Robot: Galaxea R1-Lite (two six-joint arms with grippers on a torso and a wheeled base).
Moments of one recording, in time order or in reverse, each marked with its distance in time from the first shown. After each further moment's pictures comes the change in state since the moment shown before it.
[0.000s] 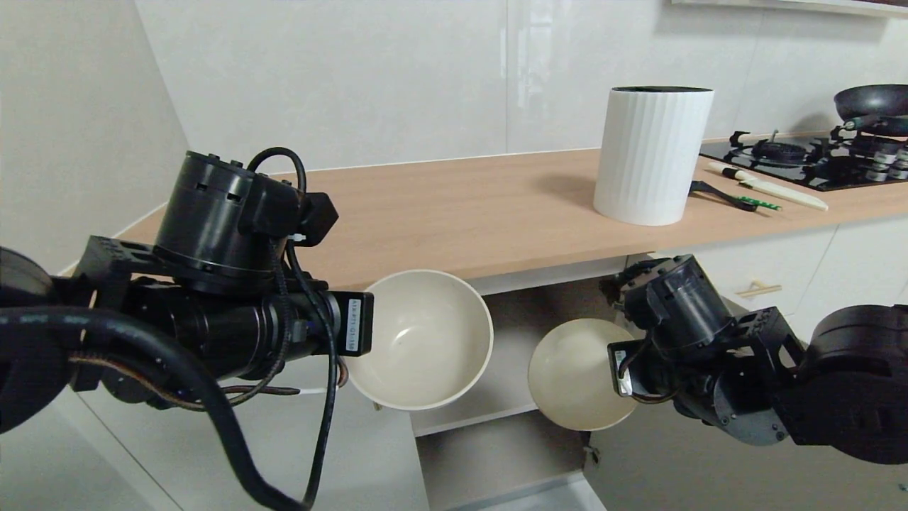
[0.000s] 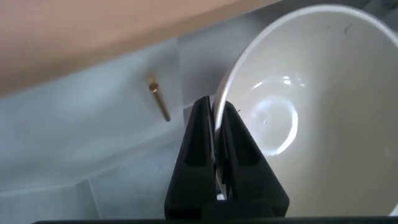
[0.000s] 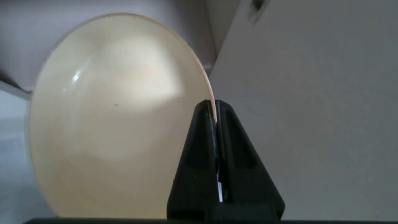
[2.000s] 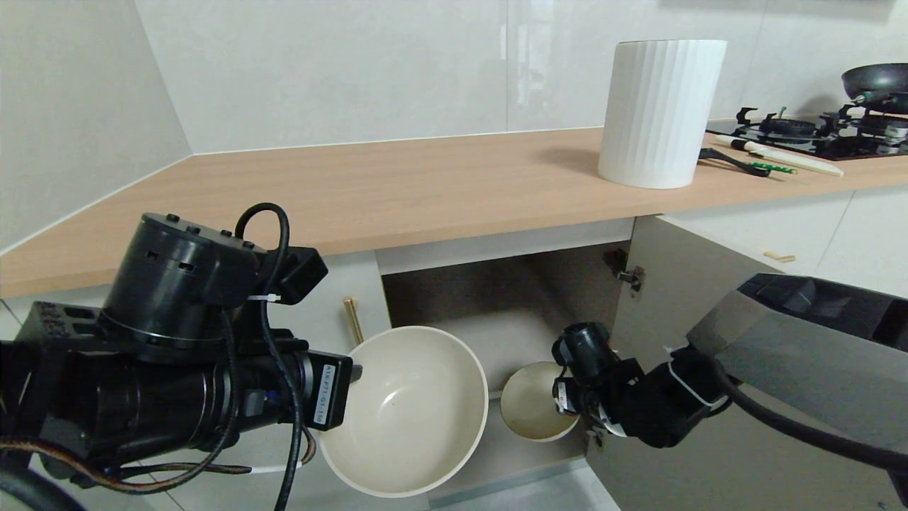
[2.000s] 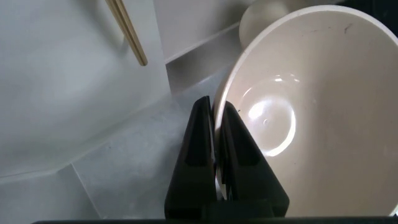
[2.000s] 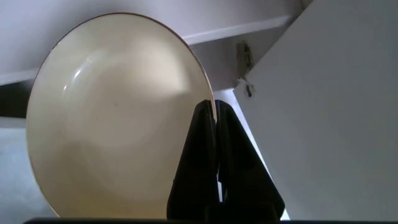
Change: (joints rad) left arm 0.000 -0.099 0.177 -0.001 -0.147 0.036; right arm -0.143 0.573 -0.111 -0.396 0.187 0.043
